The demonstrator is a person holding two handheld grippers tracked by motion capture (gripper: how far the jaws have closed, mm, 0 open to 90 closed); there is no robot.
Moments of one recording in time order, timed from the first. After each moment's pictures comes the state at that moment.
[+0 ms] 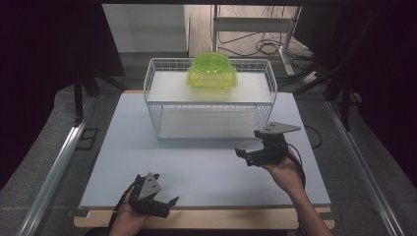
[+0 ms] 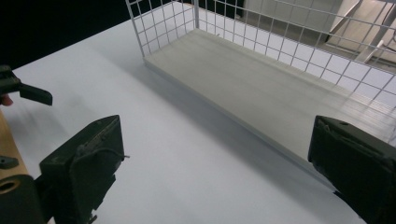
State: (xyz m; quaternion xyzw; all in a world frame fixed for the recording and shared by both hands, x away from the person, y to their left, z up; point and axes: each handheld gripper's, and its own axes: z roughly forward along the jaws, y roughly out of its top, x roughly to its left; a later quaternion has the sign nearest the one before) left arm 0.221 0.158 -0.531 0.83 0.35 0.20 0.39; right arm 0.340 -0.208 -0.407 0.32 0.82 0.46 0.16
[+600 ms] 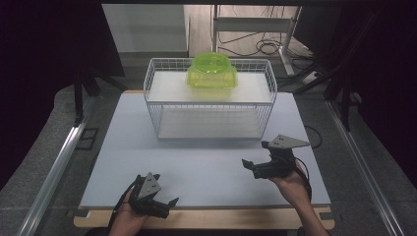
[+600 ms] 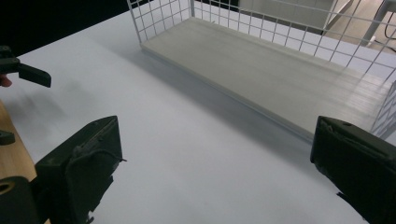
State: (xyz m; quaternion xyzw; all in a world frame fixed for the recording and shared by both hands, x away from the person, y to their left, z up) left arm 0.222 0.159 -0.532 0.83 0.35 0.19 0.40; right arm 0.318 -0.232 -0.429 0.32 0.81 0.46 0.16
